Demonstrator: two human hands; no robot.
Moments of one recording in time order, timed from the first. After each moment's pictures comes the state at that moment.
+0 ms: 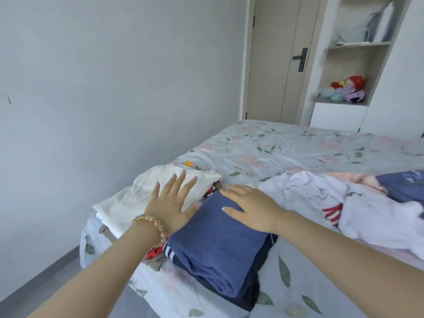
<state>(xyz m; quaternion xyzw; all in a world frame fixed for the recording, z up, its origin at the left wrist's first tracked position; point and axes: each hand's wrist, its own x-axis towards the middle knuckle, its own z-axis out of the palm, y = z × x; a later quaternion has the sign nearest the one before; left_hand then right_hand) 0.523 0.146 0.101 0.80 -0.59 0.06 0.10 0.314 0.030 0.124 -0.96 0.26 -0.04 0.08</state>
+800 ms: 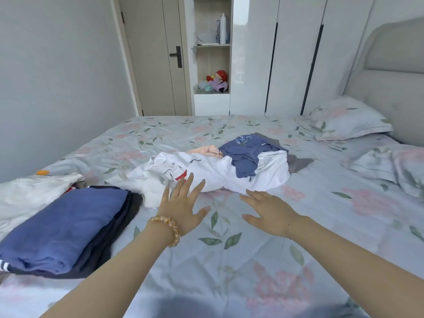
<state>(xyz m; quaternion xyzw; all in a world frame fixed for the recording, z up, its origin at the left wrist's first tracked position) 0.137 0.089 0.079 0.63 -0.77 0.05 0.07 -0.117 0.084 0.095 -0.84 0.54 0.03 0.05</state>
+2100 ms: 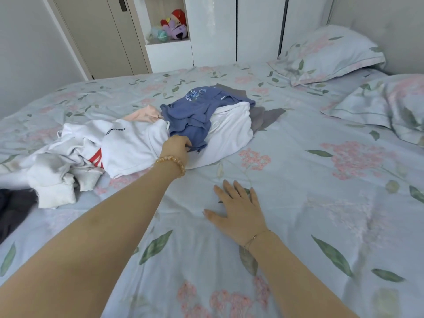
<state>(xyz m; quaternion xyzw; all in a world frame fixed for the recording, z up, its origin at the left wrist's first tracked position) -0.032 -0.155 -0.003 0.65 -0.74 -0.02 0.17 -0.195 0.008 -0.060 -0.75 0.64 -0.10 0.16</state>
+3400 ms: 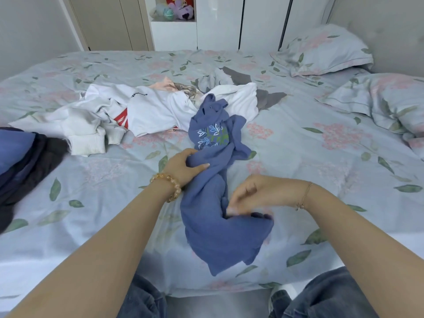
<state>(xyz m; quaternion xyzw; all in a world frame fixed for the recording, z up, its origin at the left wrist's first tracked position) 0.017 0.027 -0.034 0.60 -0.66 -0.31 0.32 -0.202 0.107 0.023 -0.71 0.44 -0.04 0.54</state>
